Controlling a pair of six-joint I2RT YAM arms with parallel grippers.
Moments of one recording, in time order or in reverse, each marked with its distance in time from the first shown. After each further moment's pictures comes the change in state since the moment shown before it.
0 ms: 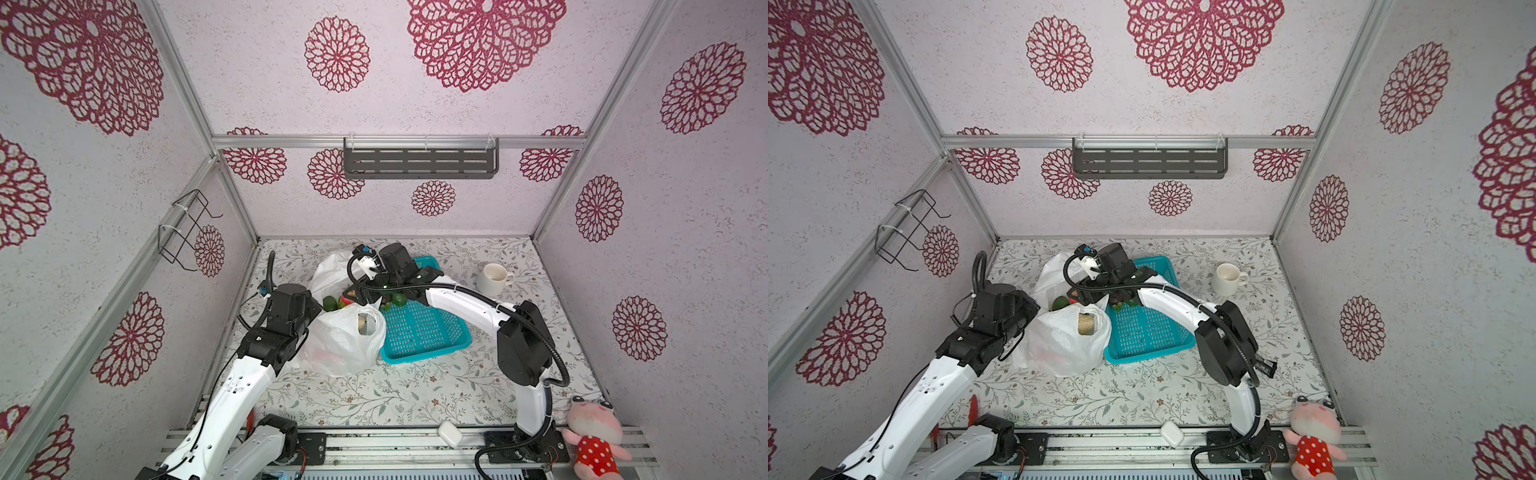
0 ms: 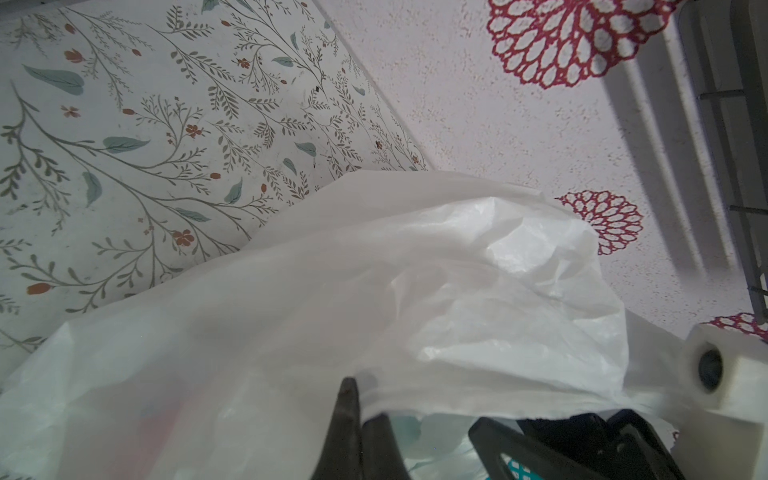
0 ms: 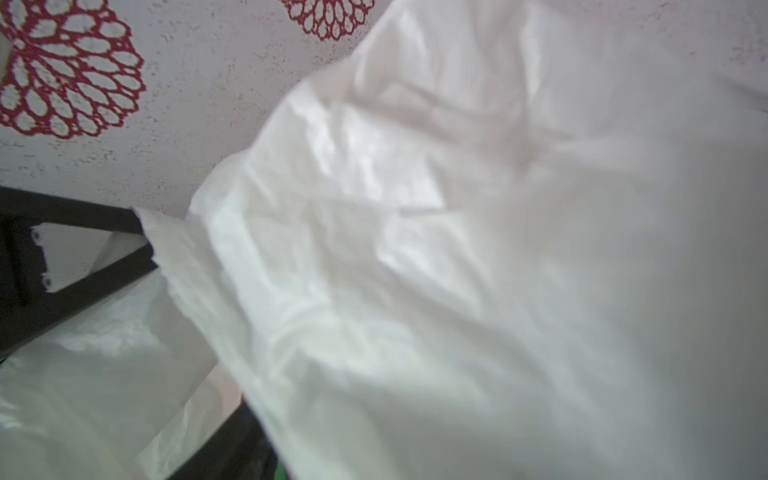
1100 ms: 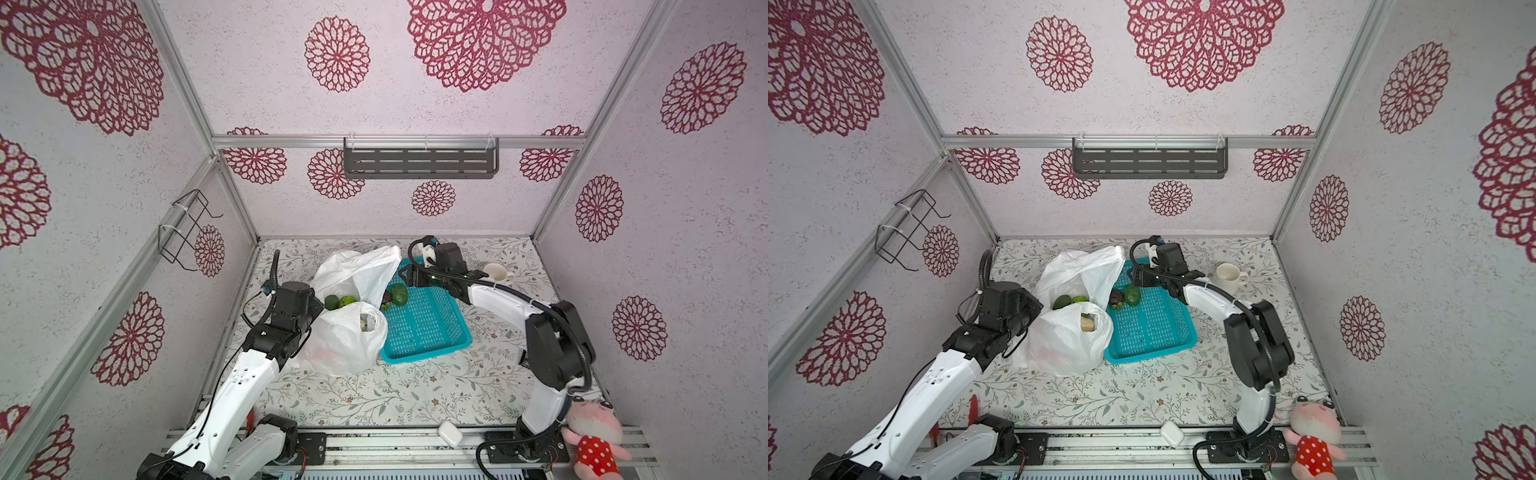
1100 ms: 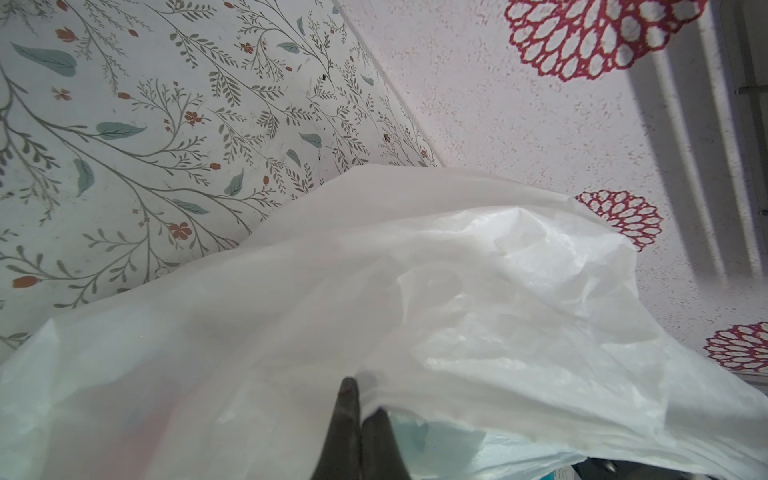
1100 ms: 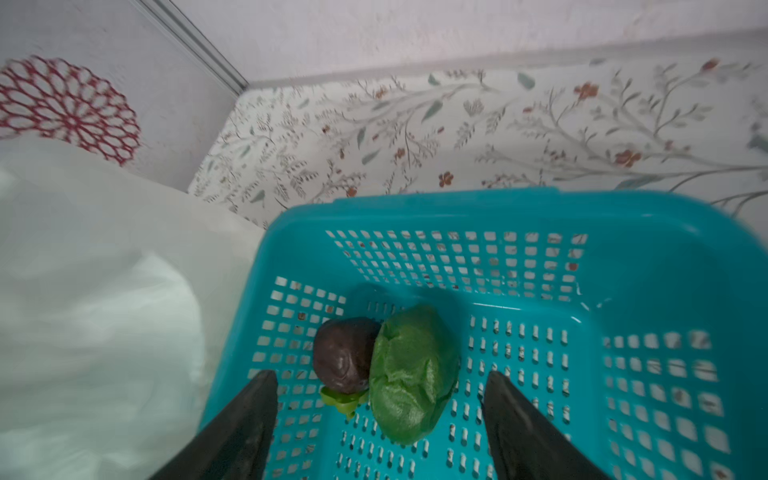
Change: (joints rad) left arm 0.000 0.050 -0.001 0.022 0.003 -0.018; right arm -0.309 -0.088 -0.317 0.162 0.177 0.256
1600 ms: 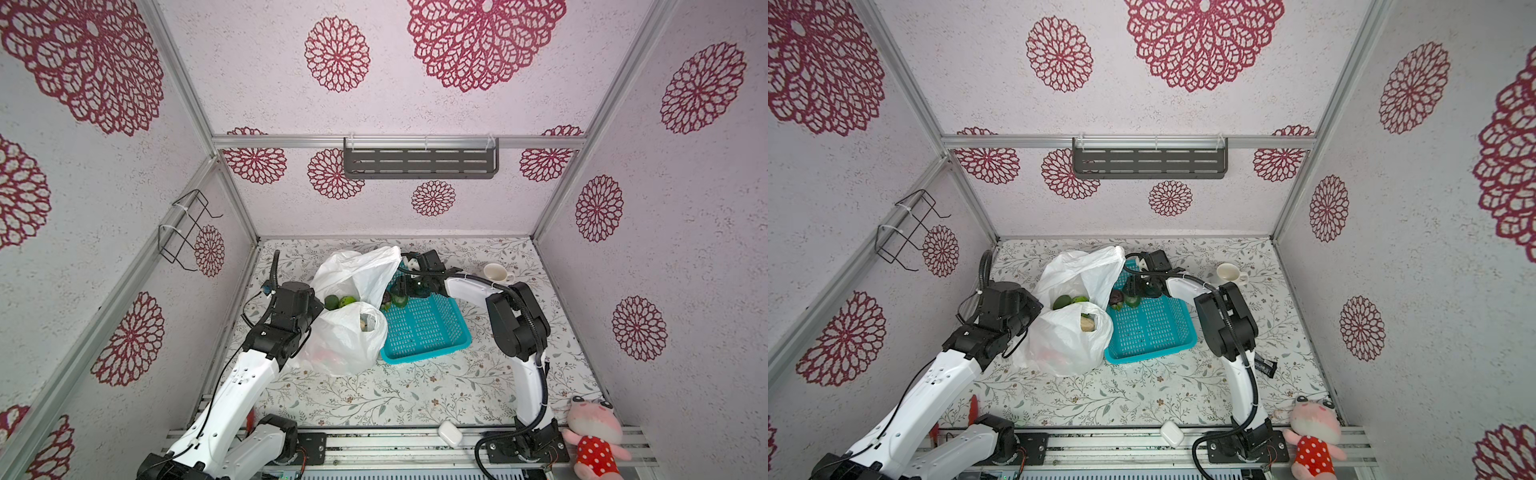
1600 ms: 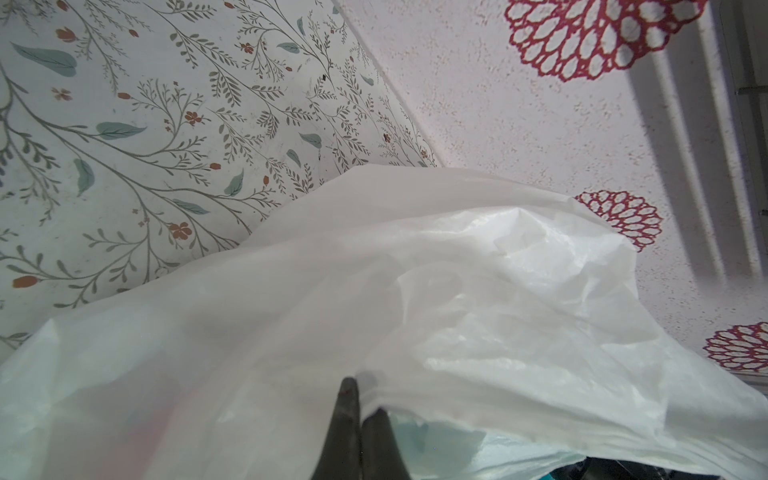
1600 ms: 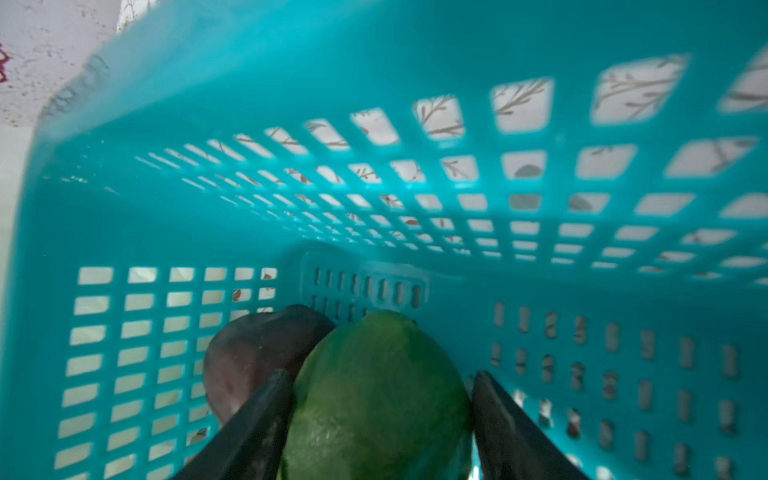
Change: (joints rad) left arm 0.000 0.000 0.000 0.000 0.000 0.000; right arm 0.010 0.263 0.184 -0.144 -0.111 0.029
